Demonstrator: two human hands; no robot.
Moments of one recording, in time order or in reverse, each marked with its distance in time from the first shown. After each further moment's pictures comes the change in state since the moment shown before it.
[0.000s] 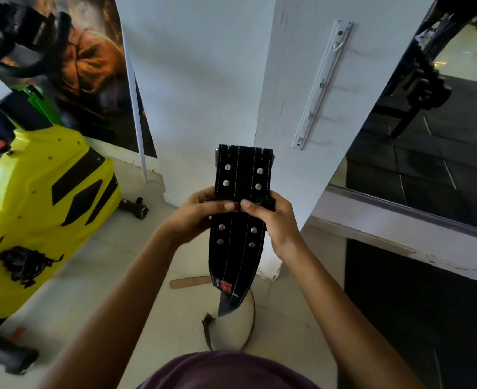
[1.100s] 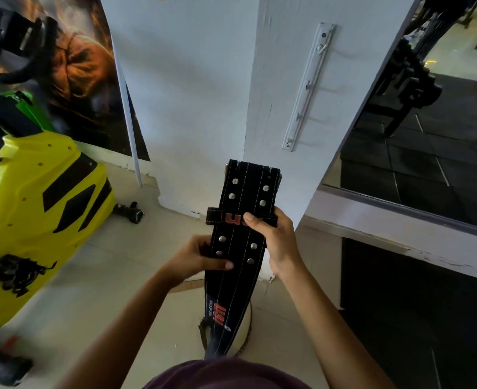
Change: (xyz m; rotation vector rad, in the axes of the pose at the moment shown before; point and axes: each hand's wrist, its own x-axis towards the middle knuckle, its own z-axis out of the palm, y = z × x) left_hand -0.028 -0.058 0.013 0.298 -0.017 -0.086; right_hand -0.019 0.014 -0.016 0.112 0.079 0.057
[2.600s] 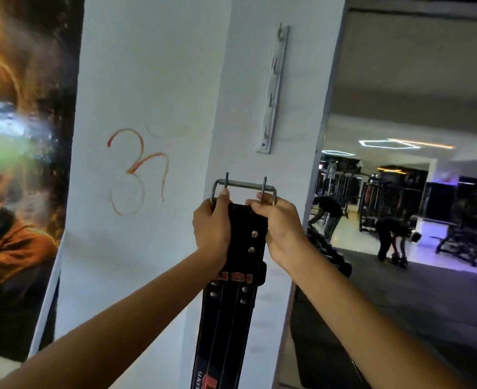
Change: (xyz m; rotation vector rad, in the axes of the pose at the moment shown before) left_hand 0.141 0.500 0.062 -0.287 0.624 0.943; right_hand 0.087 -0.457 0.013 -0.053 0.080 -0.713
